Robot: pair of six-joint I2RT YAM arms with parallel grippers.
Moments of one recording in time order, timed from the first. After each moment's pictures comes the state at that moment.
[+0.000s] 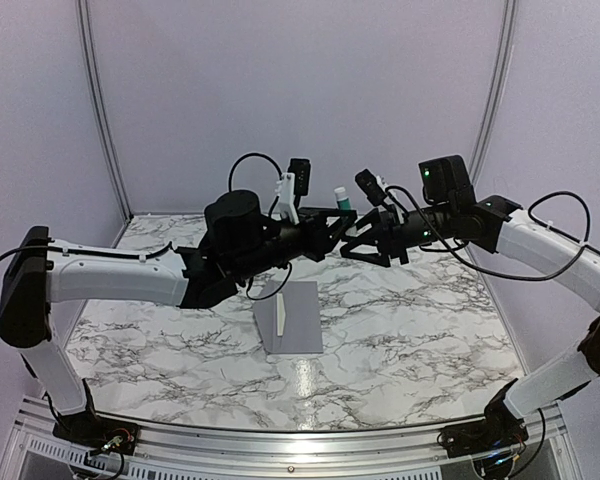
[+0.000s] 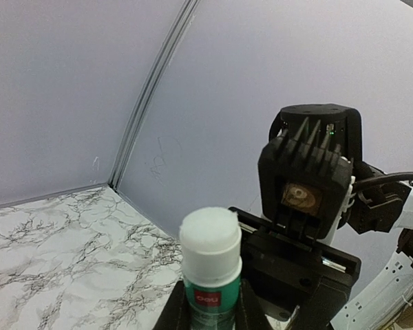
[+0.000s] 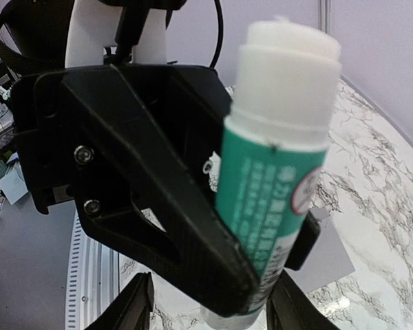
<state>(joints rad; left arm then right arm) -1.05 1.75 1.27 0.60 0.02 -0.46 0.57 1.38 1.25 -0.44 -0.85 -0.22</state>
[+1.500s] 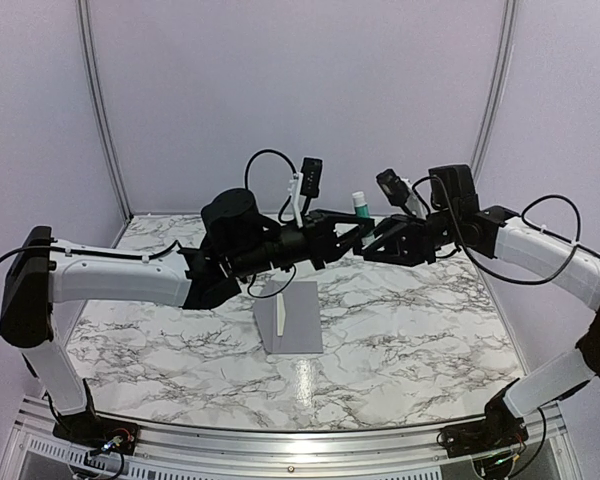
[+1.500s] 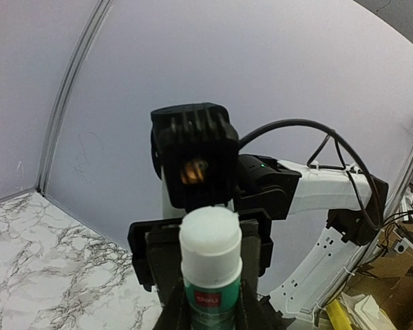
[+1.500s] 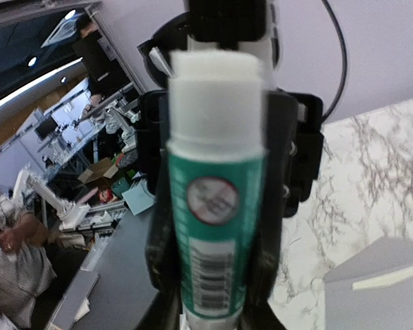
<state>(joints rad) -1.05 1.76 1.28 0.70 0.30 -0.51 0.47 1.40 1.17 -0.28 -1.44 -0.05</state>
